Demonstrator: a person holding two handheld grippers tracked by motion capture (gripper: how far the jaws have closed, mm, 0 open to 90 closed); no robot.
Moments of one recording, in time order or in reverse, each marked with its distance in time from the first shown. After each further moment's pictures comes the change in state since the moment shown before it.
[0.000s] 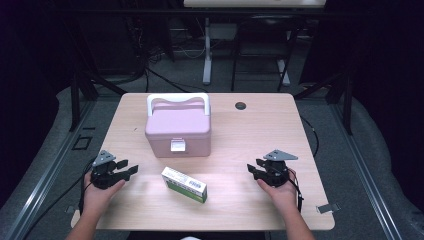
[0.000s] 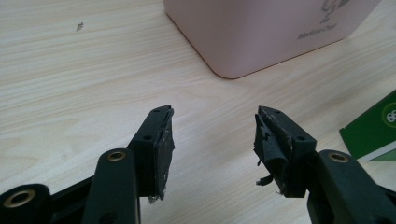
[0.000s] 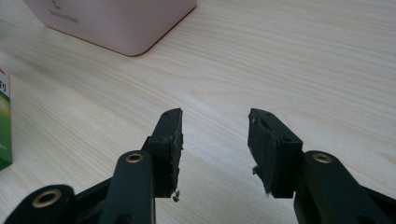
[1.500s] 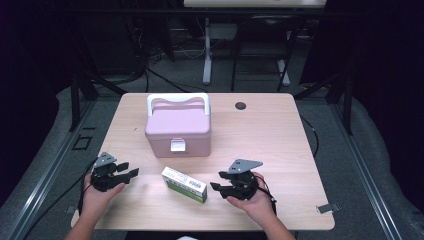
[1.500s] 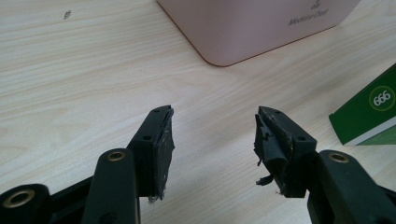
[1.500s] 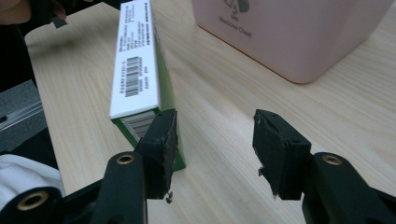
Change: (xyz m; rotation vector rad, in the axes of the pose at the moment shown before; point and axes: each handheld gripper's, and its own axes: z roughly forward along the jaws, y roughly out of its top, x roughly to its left) left arm -0.003 -0.002 -0.005 0.044 -0.033 0.011; right arm 0.103 0.026 0.004 0.039 0.321 -0.196
